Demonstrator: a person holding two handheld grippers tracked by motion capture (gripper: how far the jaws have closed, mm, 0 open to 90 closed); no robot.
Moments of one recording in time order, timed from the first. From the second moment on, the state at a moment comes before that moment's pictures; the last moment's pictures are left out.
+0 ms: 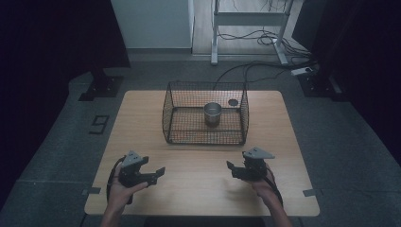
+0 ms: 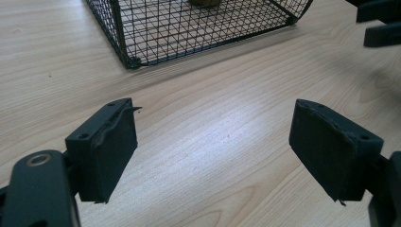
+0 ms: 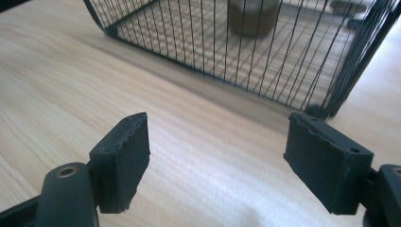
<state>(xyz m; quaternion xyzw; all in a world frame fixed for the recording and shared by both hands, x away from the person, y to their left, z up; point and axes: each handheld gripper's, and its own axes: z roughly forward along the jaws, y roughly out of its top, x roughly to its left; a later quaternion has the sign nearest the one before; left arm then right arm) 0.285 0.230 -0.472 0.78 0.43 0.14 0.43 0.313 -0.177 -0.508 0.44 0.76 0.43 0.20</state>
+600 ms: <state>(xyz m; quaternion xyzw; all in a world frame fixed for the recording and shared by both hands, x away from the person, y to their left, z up) 0.284 0.229 -0.472 0.78 0.43 0.14 0.43 0.314 -0.179 -0.524 0.46 0.76 0.43 0.19</state>
